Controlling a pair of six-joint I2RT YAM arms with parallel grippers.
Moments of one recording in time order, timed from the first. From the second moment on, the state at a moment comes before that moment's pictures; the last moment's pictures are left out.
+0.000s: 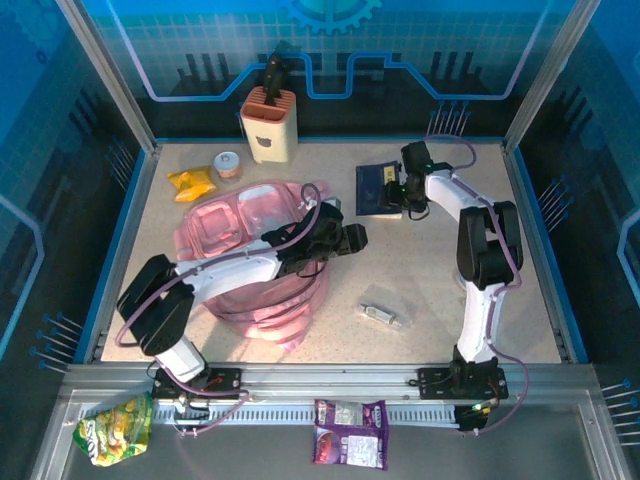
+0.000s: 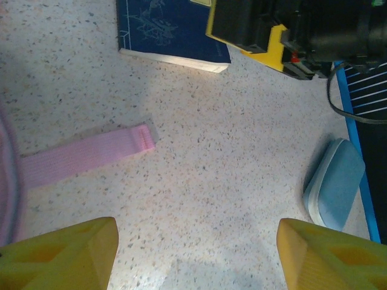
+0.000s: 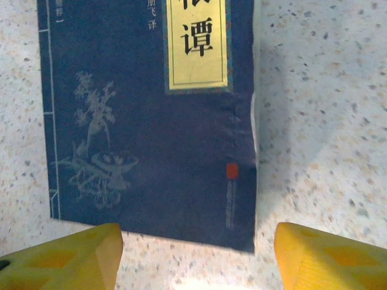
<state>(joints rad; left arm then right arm) -0.80 1.66 1.13 -0.15 -0.06 -0.90 0.18 2.08 1.59 -0.66 -0.10 0.31</state>
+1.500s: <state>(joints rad) -0.78 1.73 1.17 -0.14 -0.06 -0.90 0.17 1.91 1.26 -0.67 -0.08 0.32</state>
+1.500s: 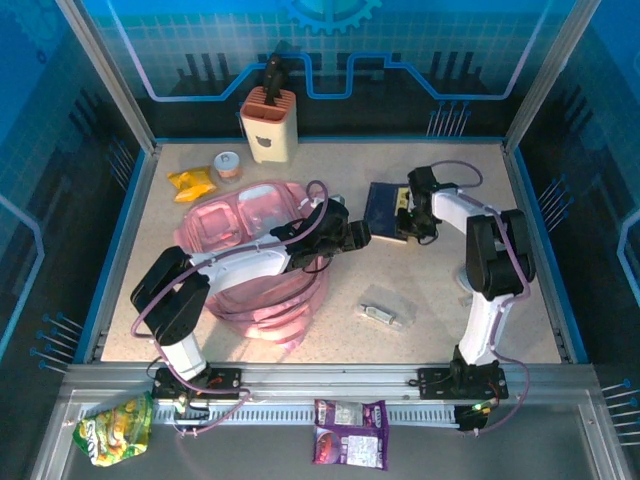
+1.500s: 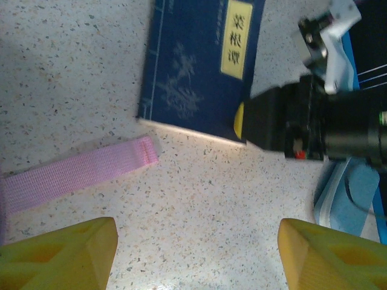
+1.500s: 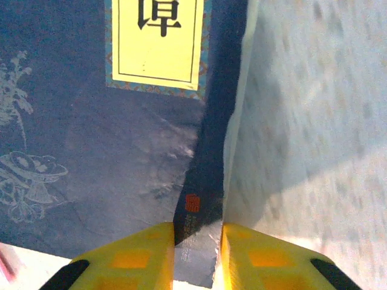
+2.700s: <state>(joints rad) -0.79 2.14 1.43 -0.24 0.04 -0.89 0.16 1.63 0.93 -0.59 -0.30 0.42</state>
